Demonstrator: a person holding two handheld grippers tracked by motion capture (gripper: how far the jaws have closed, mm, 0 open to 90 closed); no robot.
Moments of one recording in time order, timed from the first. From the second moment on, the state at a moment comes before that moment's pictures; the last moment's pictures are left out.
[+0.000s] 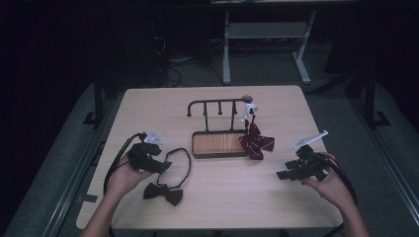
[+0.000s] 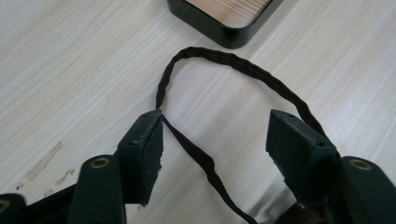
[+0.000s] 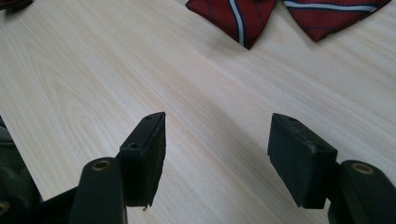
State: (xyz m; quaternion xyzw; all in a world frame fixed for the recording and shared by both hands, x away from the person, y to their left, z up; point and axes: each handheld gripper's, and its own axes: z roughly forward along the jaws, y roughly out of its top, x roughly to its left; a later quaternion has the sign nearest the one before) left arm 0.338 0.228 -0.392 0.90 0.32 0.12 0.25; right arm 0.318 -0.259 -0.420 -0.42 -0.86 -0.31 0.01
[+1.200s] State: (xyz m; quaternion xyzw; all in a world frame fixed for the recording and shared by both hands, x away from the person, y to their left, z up) left arm 0.405 0.221 -0.424 0.91 0.37 0.09 0.19; right arm 0.310 -0.262 -0.422 -0.41 -0.85 -0.32 0.01
